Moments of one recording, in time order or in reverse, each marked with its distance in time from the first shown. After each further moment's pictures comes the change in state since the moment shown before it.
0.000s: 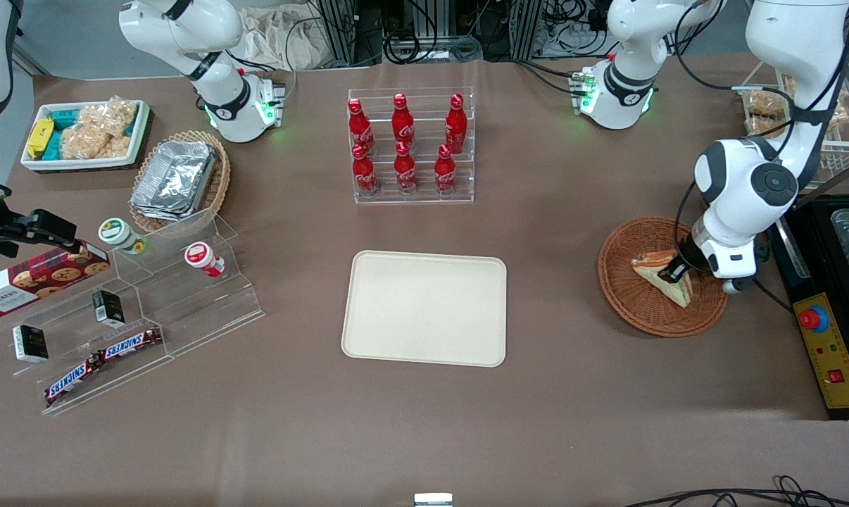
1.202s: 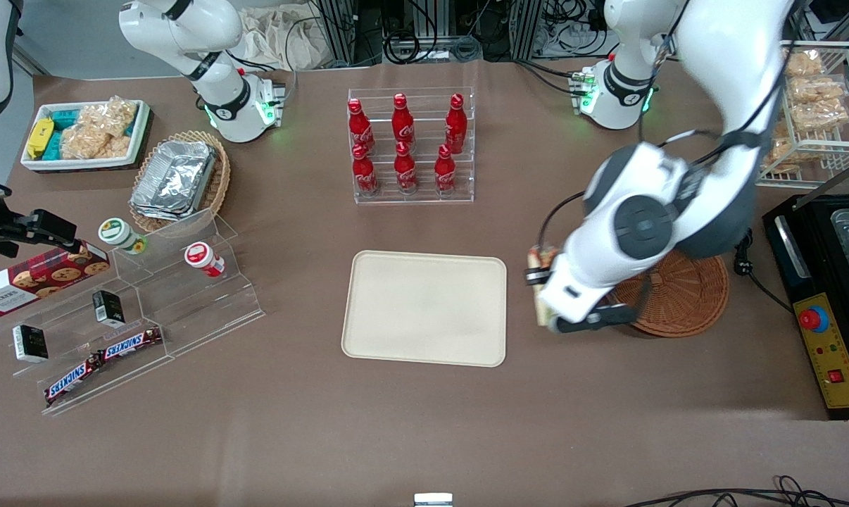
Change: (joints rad) arm -0.423 0.368 -0.189 0.963 0.002 -0.755 0.212
